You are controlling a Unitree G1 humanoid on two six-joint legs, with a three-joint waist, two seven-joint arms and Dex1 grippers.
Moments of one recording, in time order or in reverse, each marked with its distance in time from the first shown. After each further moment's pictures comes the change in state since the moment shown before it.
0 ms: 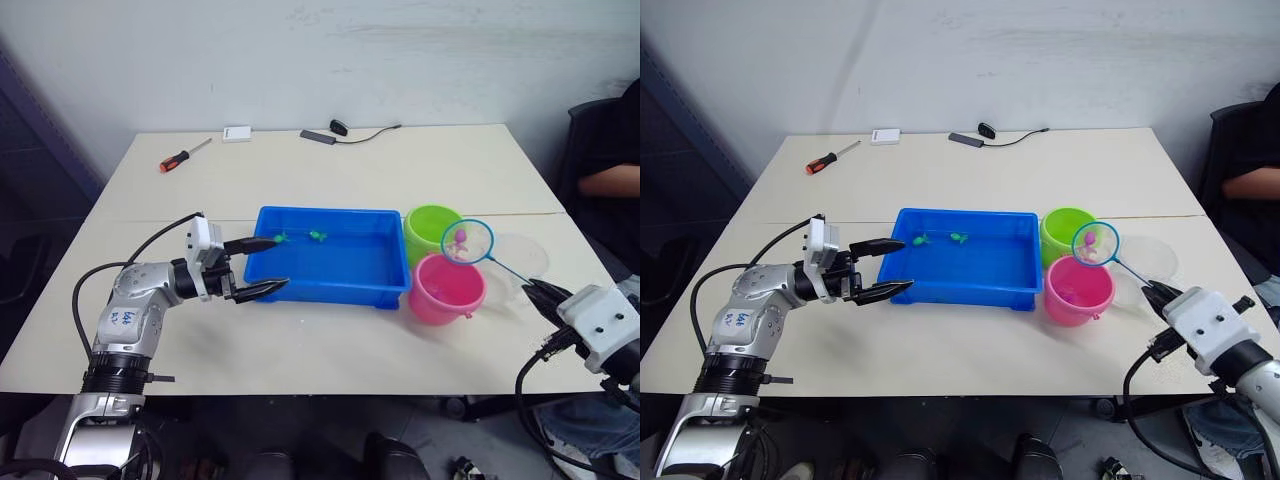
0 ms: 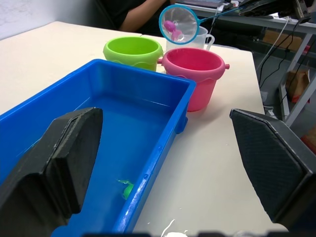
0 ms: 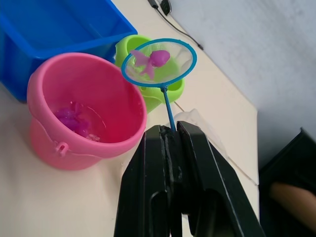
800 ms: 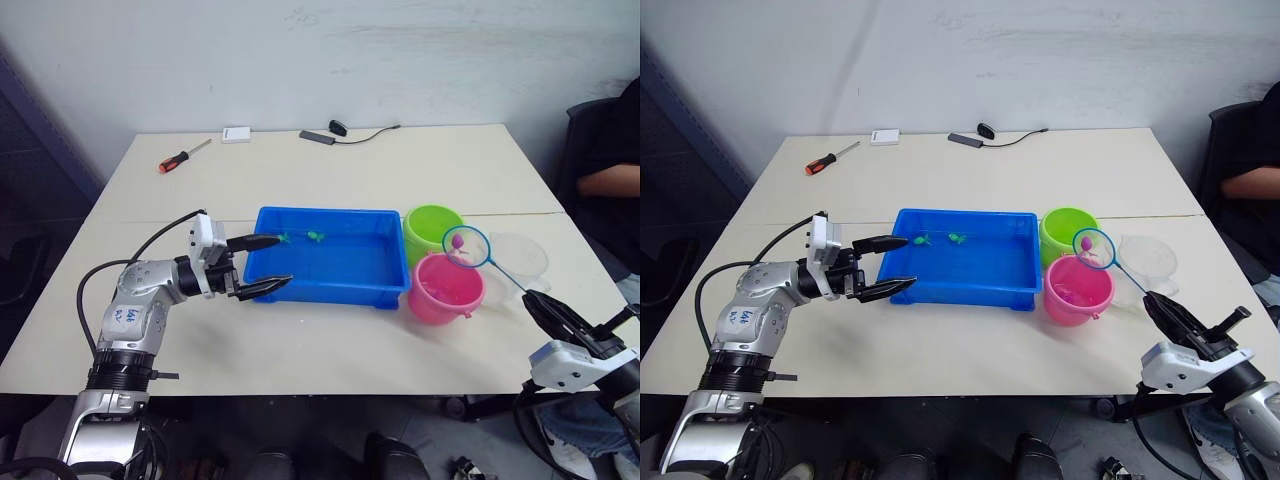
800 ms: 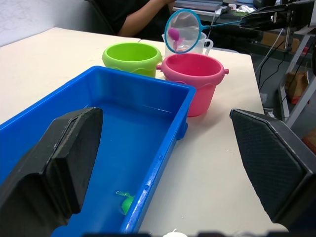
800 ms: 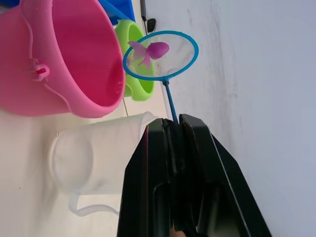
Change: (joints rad) left arm -0.008 -0.015 0.000 0.002 0.005 -0.003 0.004; right arm -0.014 -0.022 0.016 0.366 -0.586 -0.724 -0.418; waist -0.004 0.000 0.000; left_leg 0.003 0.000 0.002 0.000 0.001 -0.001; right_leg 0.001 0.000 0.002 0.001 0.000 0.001
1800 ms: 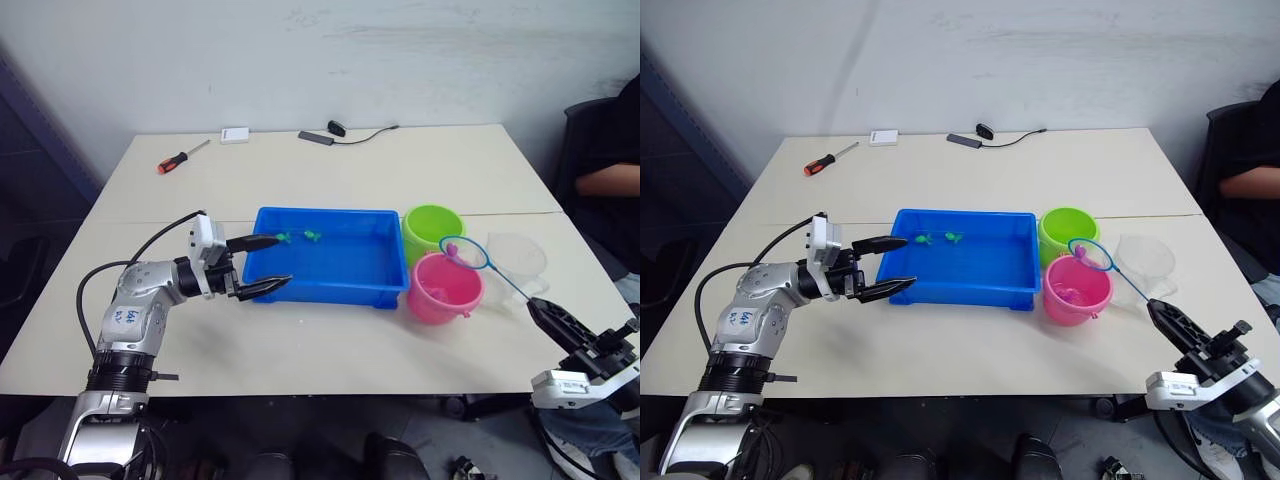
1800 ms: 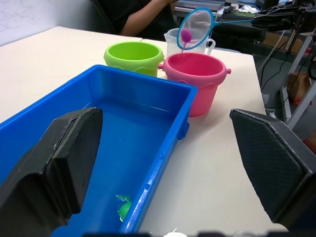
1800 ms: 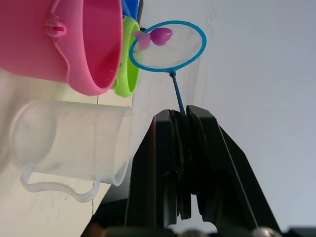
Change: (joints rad) left arm 0.007 0.000 0.000 -0.001 0.000 0.000 0.010; right arm 0.060 -0.137 0.004 0.063 -0.388 -0.090 -0.447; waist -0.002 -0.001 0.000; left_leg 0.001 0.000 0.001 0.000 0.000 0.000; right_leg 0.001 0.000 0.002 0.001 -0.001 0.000
